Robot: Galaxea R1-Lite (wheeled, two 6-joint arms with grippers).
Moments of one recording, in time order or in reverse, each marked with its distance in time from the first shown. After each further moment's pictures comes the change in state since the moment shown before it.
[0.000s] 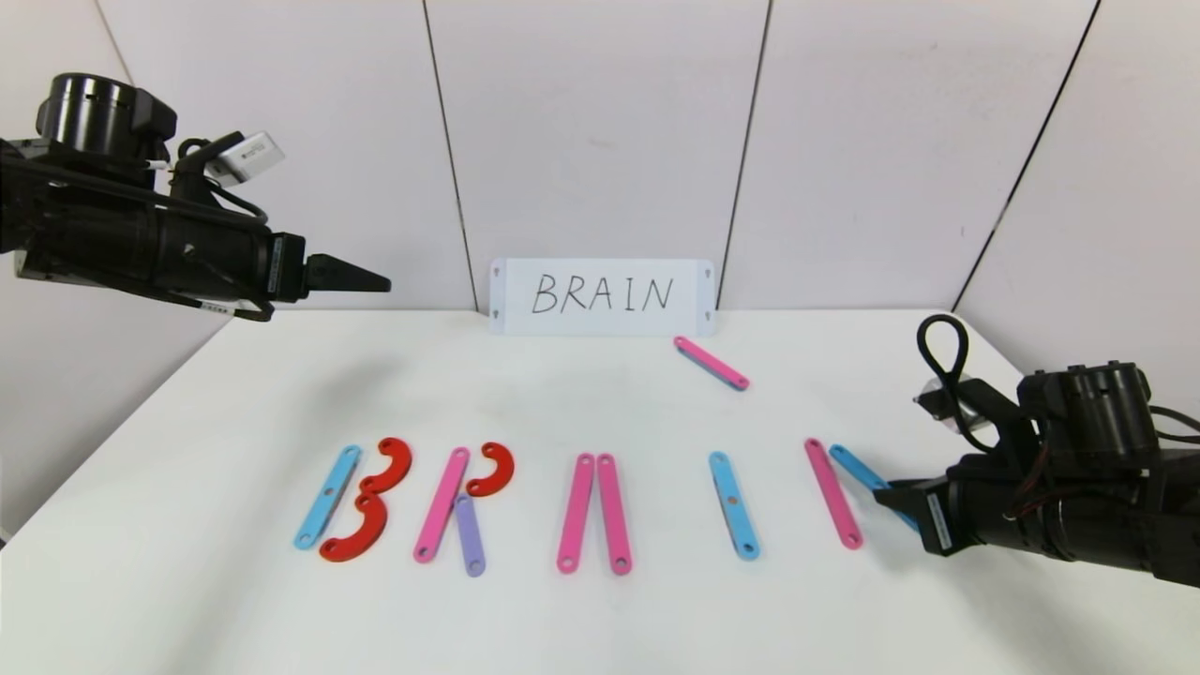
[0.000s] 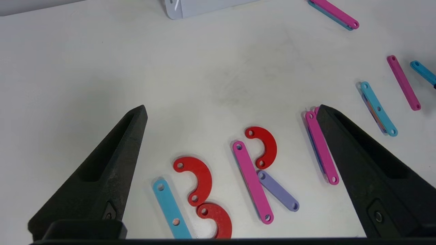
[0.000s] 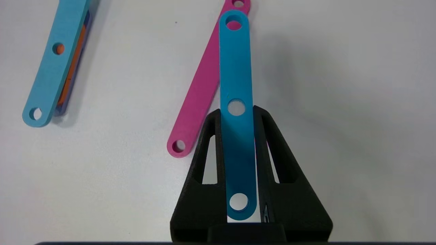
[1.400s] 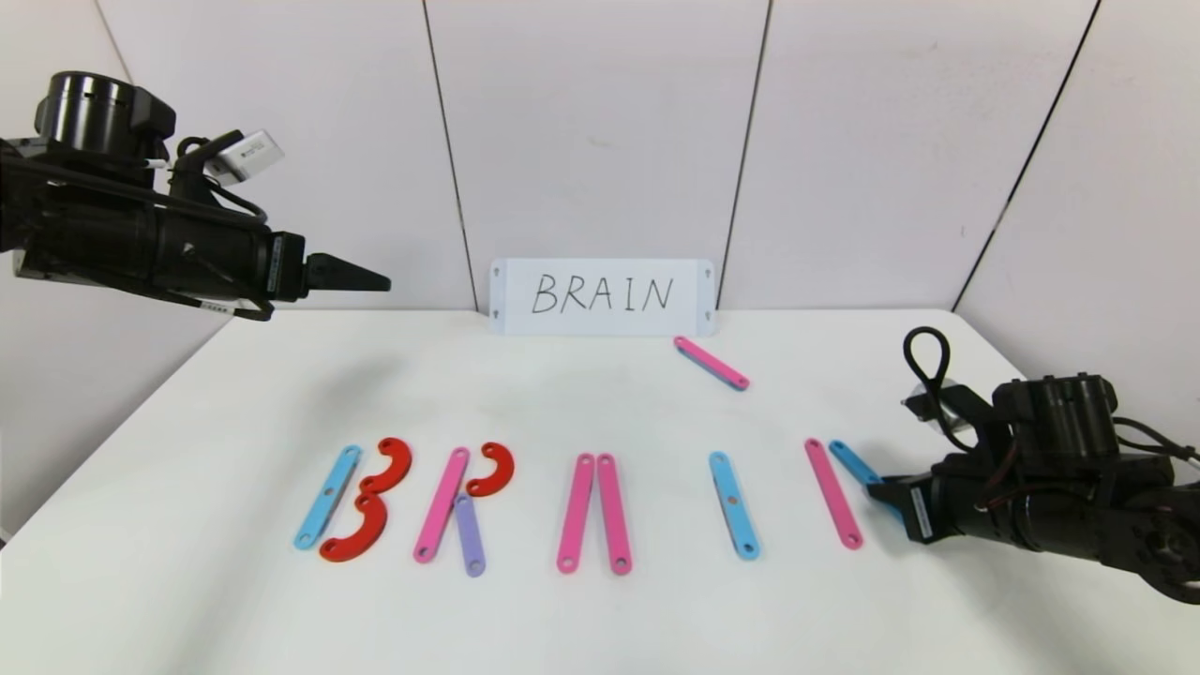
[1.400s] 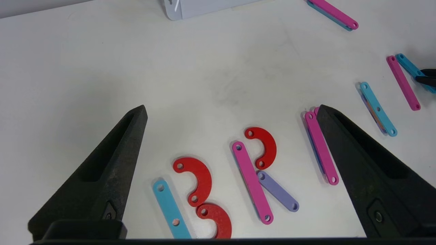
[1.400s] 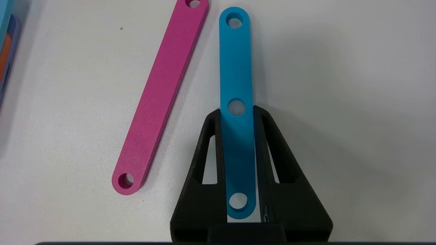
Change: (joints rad) left arm 0.000 -0.002 0.000 0.000 0.001 0.000; right arm -0.051 0.149 0.005 -0.166 0.004 -0.010
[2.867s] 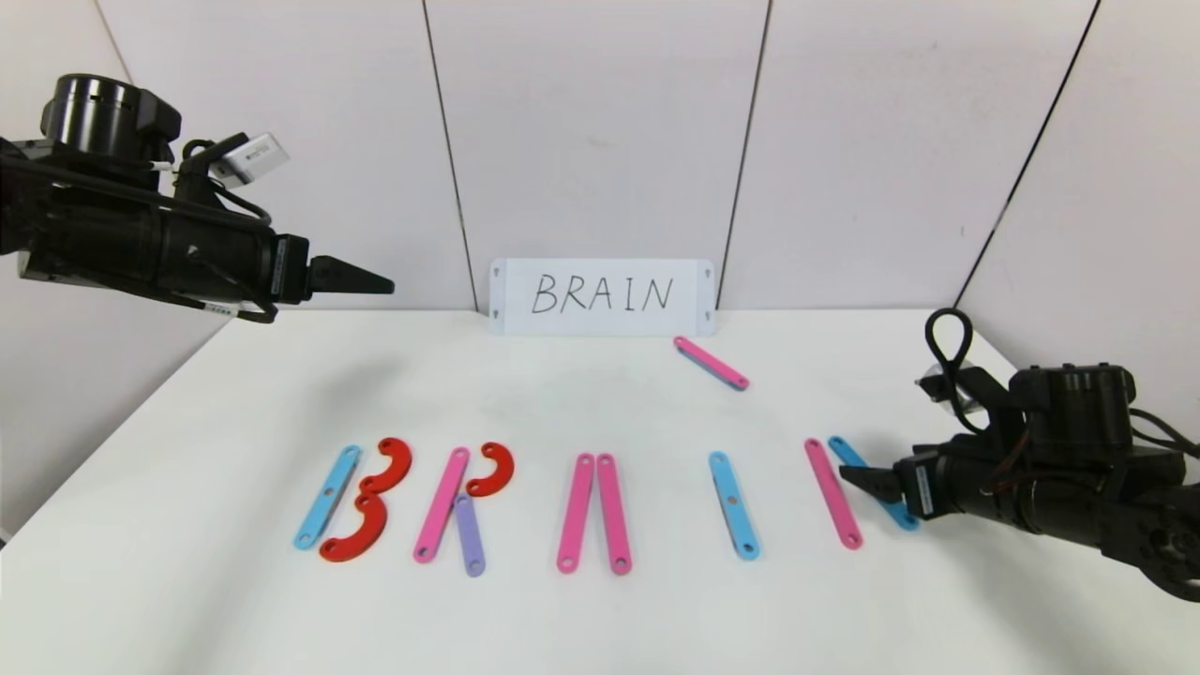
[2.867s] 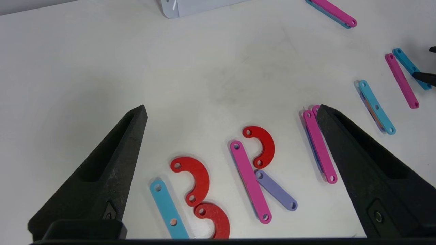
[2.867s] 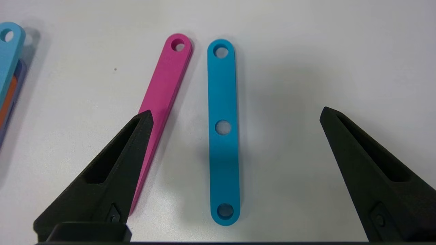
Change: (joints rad) left arm -0.007 0.001 0.004 0.001 0.001 0.000; right arm -0.025 0.006 0.001 -0.113 0.015 0.018
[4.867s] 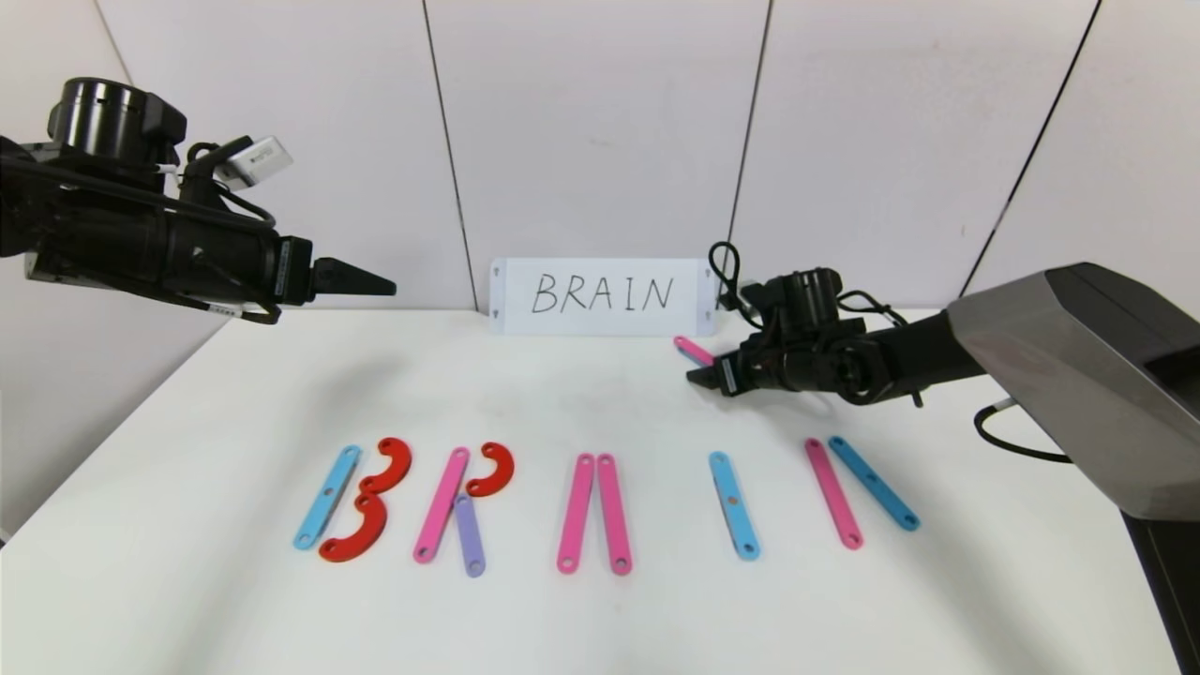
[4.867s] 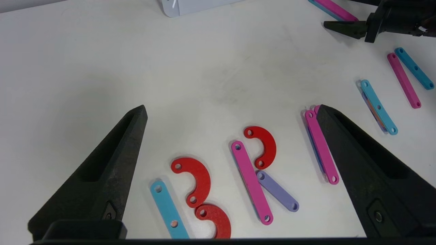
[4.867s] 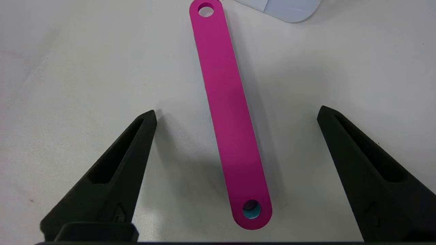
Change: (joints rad) left arm -0.002 0.010 -0.003 -0.002 0.002 0.000; right arm 0.237 0.537 -1.045 0.458 -0.070 0.020
